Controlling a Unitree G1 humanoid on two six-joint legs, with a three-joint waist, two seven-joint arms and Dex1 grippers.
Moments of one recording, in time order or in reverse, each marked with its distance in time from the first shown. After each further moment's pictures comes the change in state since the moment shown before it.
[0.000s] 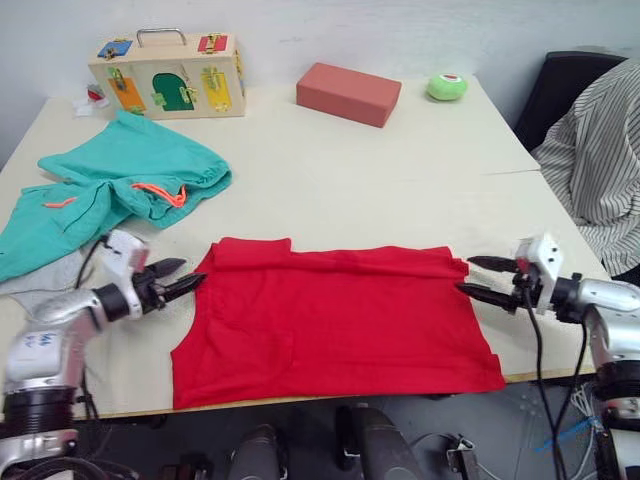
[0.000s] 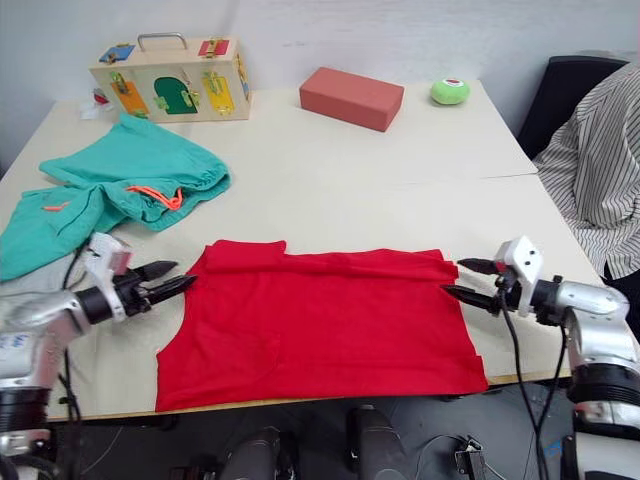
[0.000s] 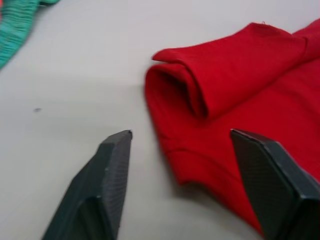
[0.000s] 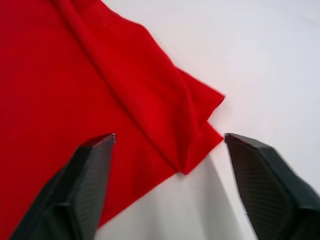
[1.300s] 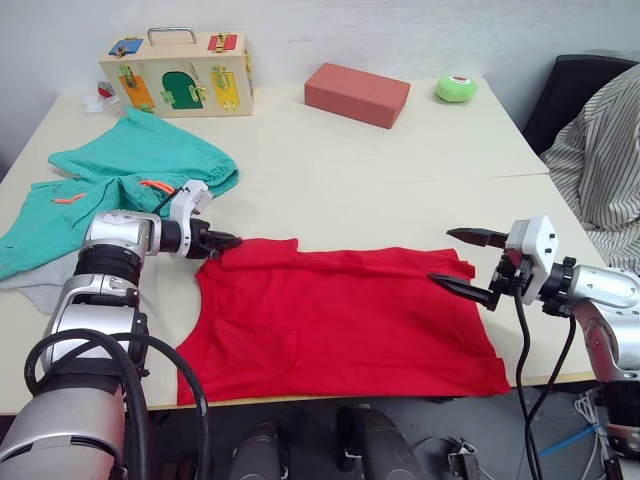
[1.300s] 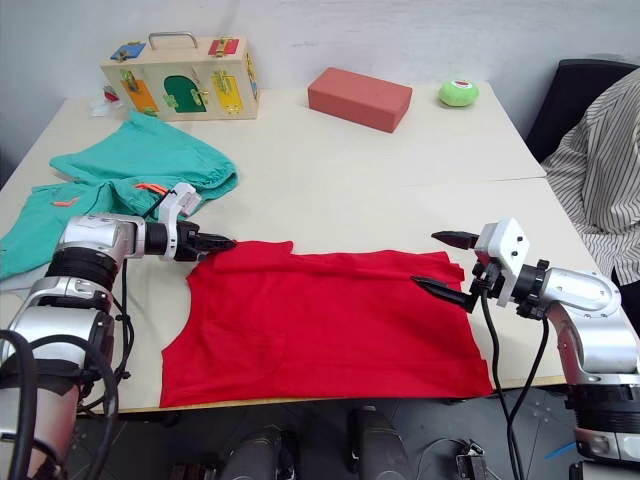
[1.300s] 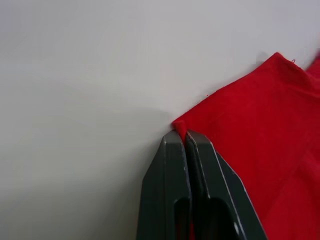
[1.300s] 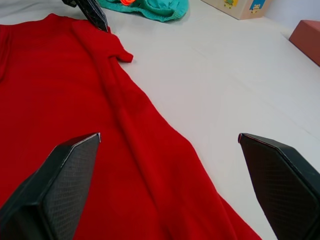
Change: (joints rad) left arm -0.722 -0.179 -0.333 0.875 0.346 -0.053 -0.237; right arm 0.102 0.032 0.038 -0.457 0.134 0.170 -0.153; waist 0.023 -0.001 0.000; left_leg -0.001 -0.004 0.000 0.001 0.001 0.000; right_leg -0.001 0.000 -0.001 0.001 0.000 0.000
